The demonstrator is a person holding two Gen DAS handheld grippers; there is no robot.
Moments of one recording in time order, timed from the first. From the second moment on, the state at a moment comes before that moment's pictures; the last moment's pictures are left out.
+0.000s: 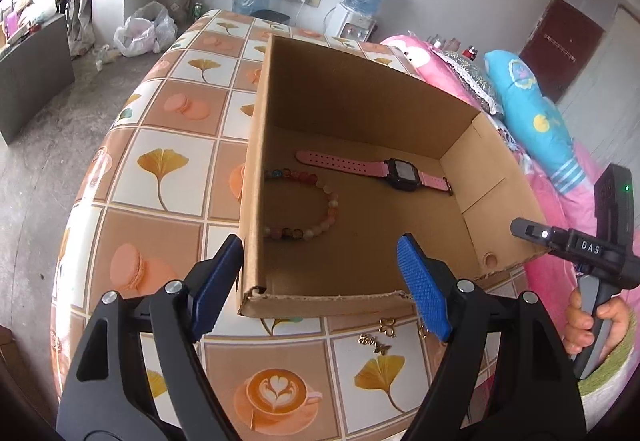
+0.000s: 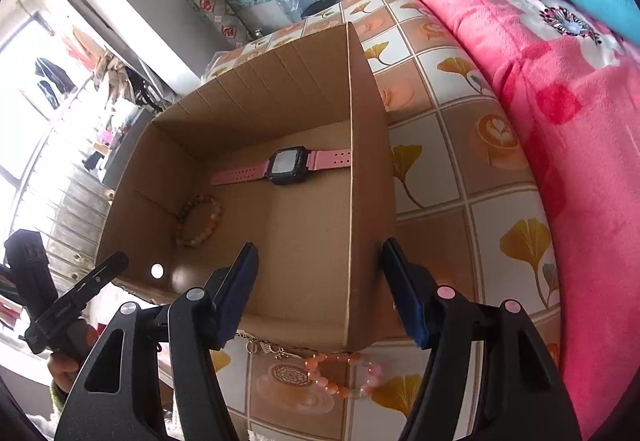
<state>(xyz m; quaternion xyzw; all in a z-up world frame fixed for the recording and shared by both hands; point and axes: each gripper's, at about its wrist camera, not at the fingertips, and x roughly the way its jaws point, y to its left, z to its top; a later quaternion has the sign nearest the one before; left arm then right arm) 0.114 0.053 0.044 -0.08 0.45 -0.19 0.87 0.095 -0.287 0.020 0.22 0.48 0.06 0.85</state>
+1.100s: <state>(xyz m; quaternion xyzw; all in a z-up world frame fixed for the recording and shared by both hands) 0.064 0.069 0.053 -0.09 0.40 -0.20 0.89 0.047 -0.311 0.037 0.26 0.43 0.06 0.86</state>
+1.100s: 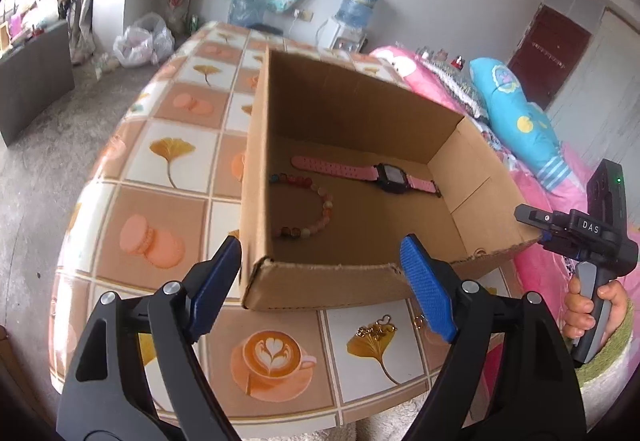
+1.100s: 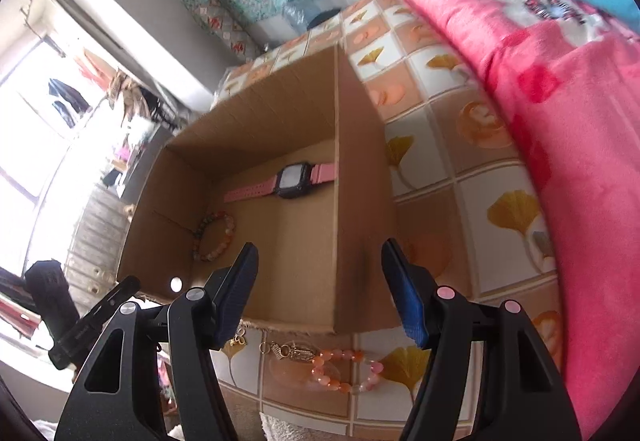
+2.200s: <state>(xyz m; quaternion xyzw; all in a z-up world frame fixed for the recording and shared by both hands) 0.026 -0.023 -0.016 0.18 0.44 -0.28 0.84 0.025 -0.177 -0.021 0.16 0.47 0.19 0.85</state>
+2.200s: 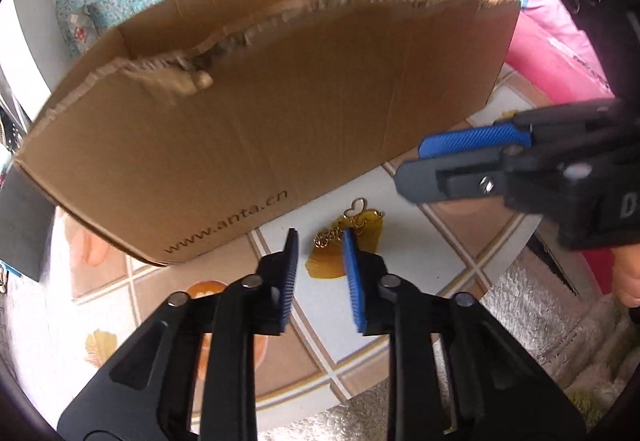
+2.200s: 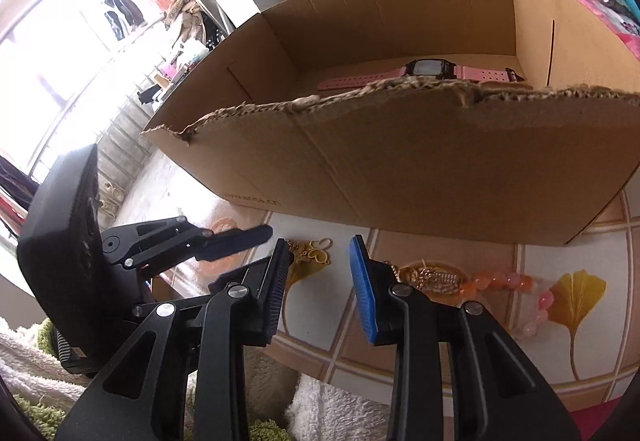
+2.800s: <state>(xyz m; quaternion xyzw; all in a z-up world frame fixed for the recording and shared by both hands) 0.027 -0.010 -0.011 0.17 0.42 -0.29 0.84 0.026 -0.175 -0.025 0.16 0.47 0.19 0.85</state>
